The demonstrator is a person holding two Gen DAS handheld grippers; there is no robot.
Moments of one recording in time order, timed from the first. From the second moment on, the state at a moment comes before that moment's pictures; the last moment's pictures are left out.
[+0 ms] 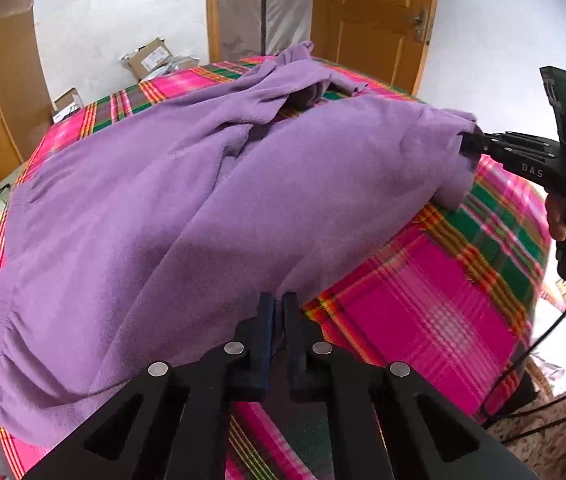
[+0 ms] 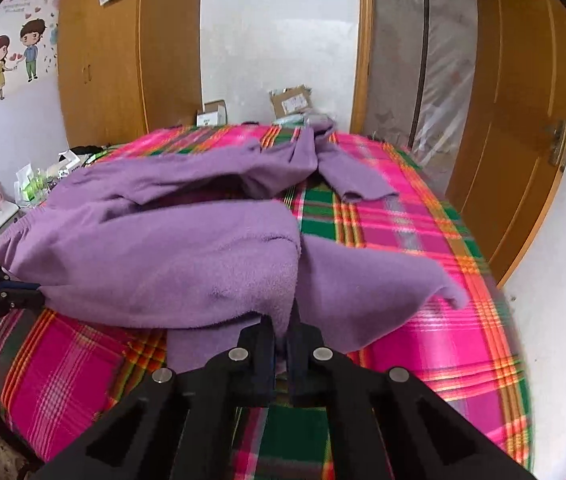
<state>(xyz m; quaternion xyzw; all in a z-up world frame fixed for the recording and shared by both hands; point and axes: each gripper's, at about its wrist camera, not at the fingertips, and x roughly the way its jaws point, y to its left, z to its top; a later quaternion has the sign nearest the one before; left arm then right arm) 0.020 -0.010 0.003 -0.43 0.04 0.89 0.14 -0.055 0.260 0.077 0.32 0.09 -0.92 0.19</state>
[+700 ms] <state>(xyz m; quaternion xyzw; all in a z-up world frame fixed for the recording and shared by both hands) 0.070 -0.007 0.022 -0.39 0.03 0.90 0.20 0.012 0.278 0.094 0.32 0.20 -0.92 0.12</state>
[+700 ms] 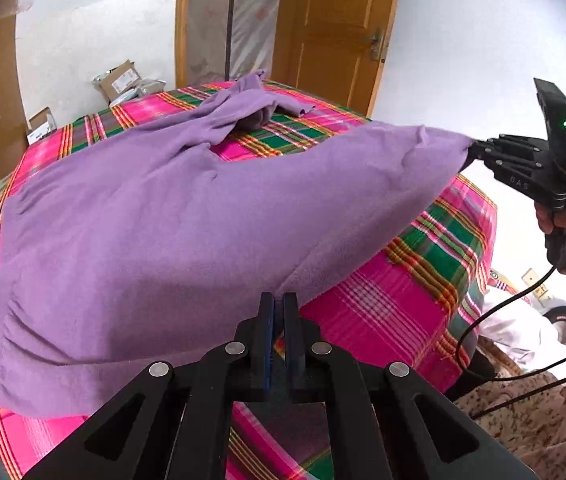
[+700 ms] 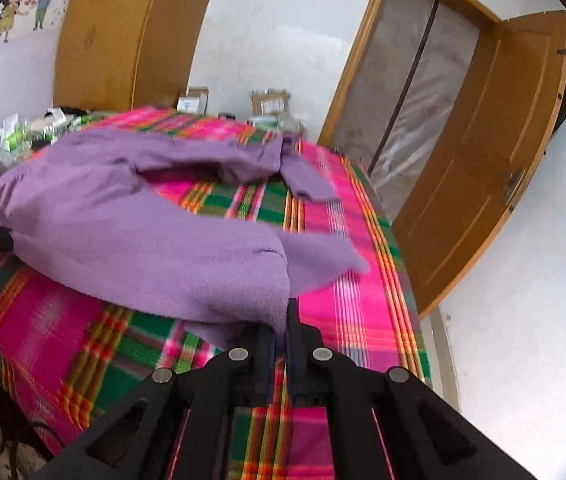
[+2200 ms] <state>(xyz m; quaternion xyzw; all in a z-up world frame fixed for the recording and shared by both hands) 0.110 -0.257 -0.011 -0.37 -0.42 0.83 -0.04 0.033 0.161 0.071 0.35 0.15 -0.88 0.29</state>
